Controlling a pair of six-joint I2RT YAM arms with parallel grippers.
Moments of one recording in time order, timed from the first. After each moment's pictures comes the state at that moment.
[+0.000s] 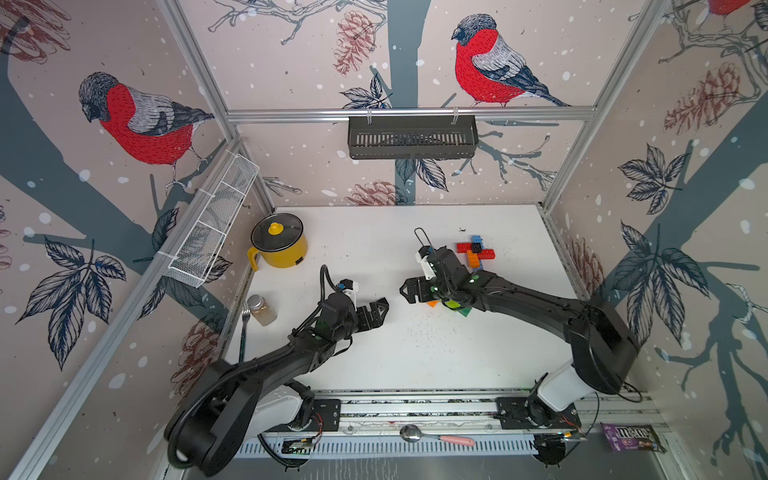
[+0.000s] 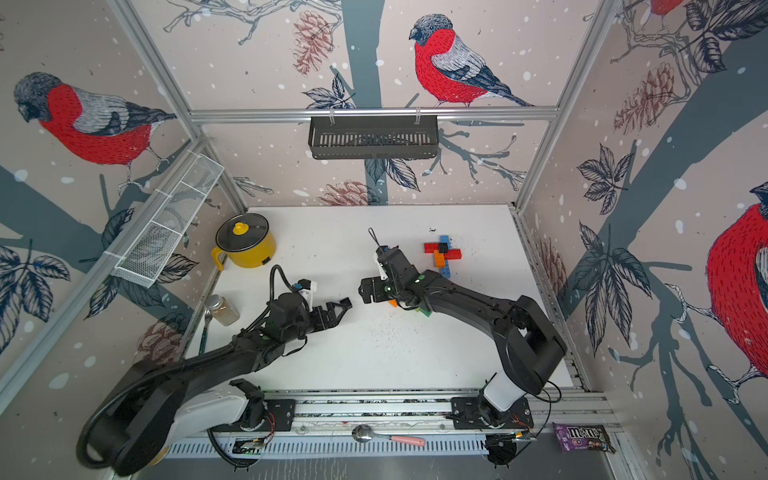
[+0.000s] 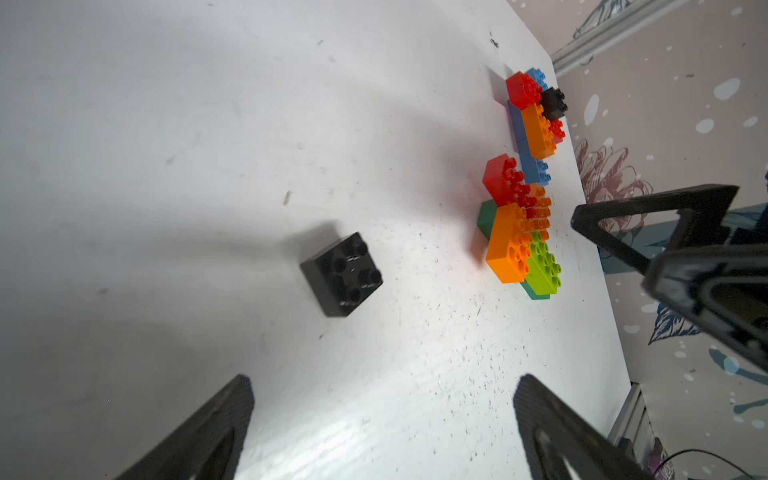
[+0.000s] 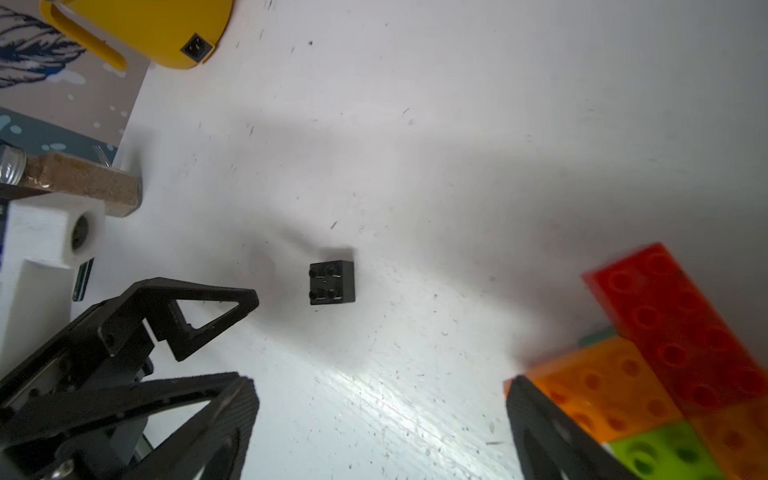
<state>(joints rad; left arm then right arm) -0.51 1.05 0.26 0.20 0.21 -0.76 0.81 1.64 1.10 -0.28 -0.14 0.49</state>
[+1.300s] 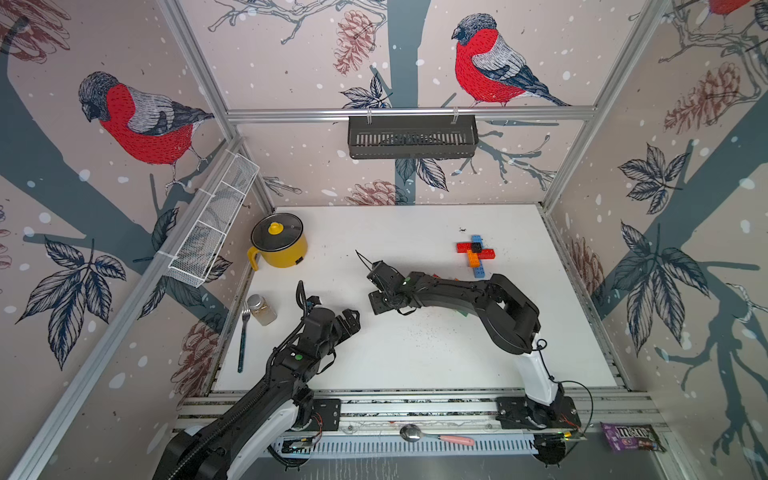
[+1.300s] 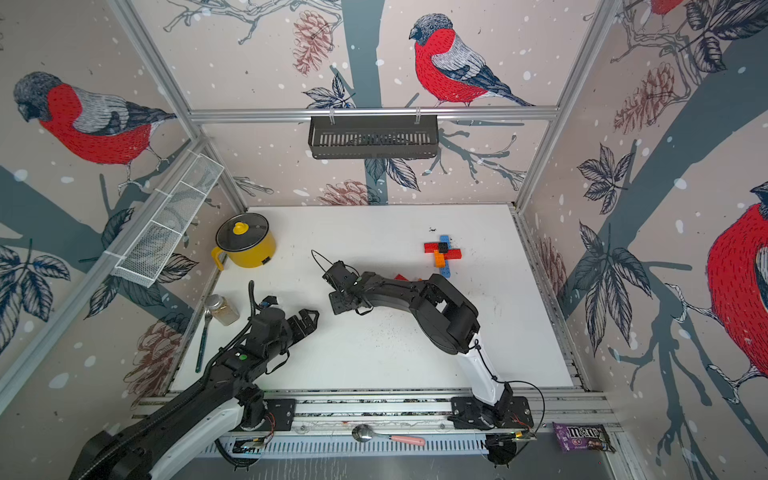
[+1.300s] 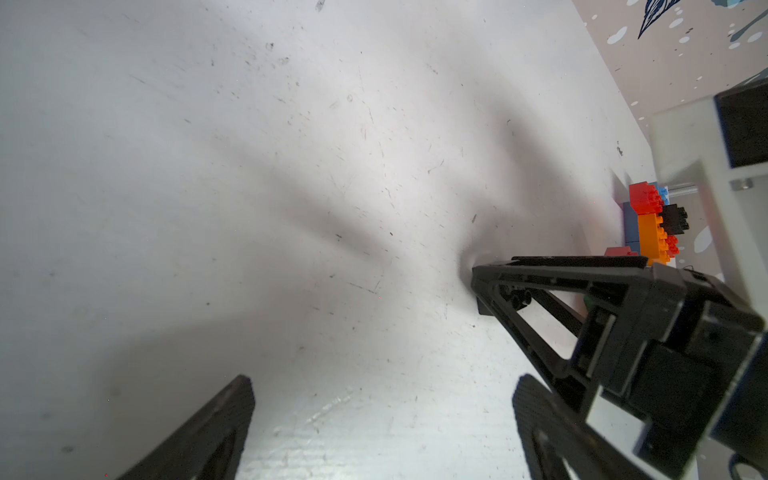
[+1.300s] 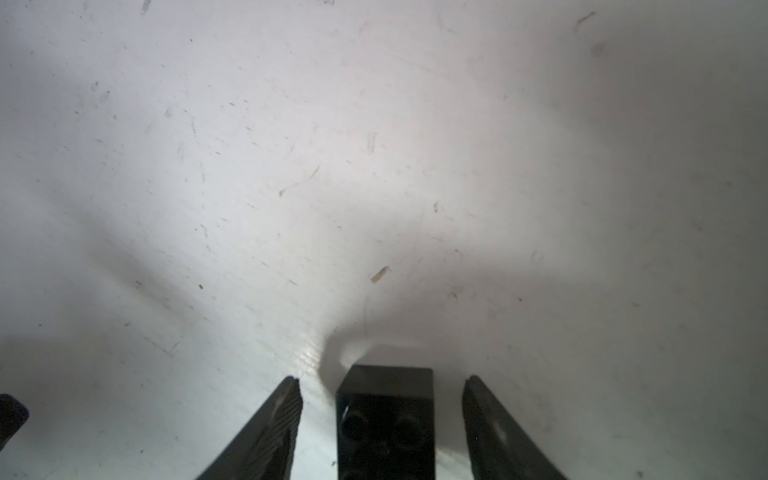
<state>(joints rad) -0.42 0.76 0.18 -0.12 -0.02 -0.90 1.00 2.14 1.53 -0.44 0.06 0.50</state>
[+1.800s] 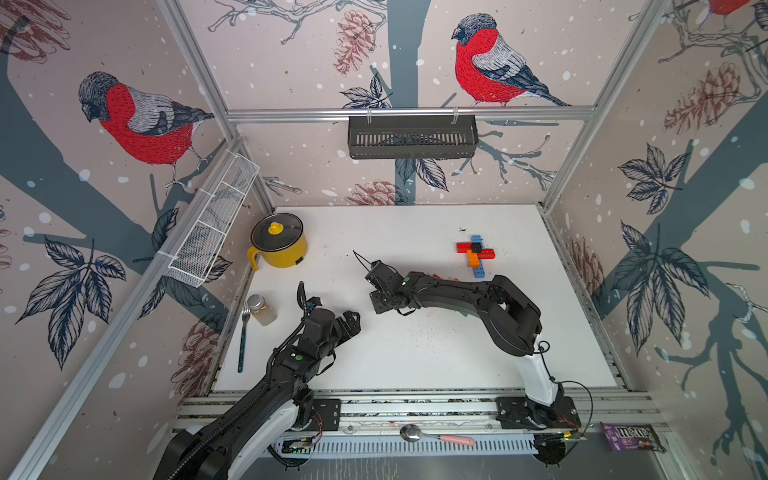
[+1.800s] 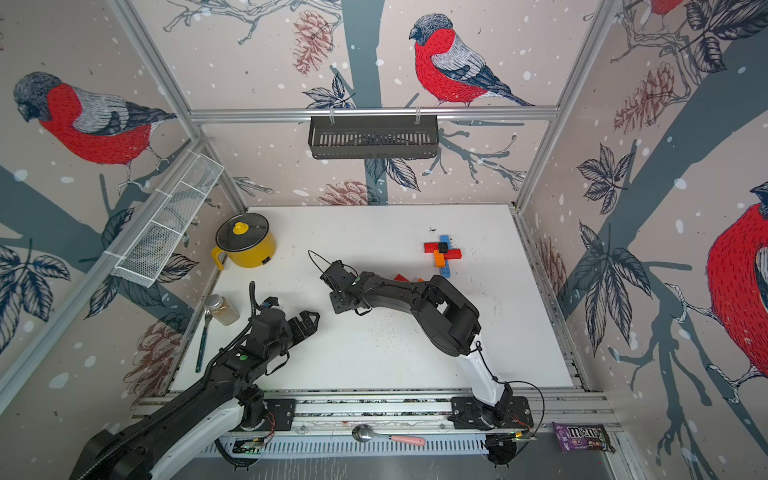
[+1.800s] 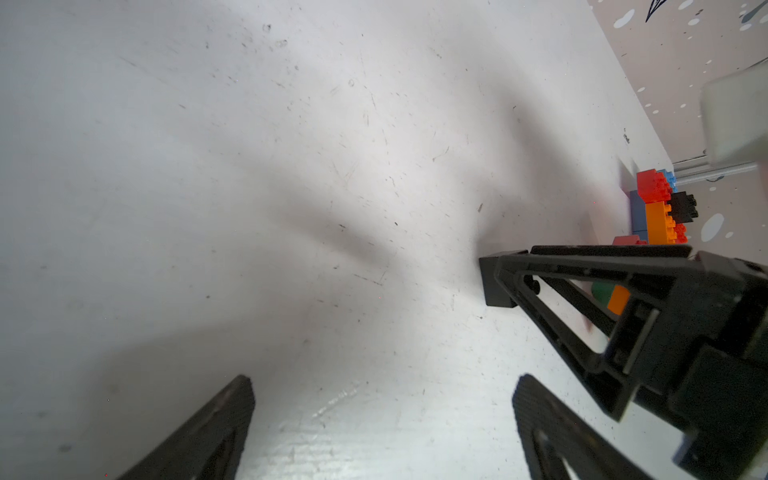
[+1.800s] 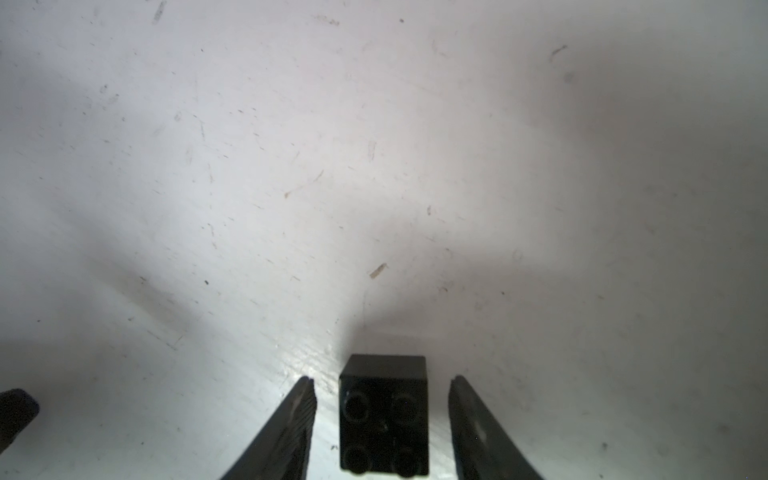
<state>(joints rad) -0.42 0.76 0.17 -0.12 0.00 -0.89 1.01 2.13 1.54 -0.46 0.11 0.47</state>
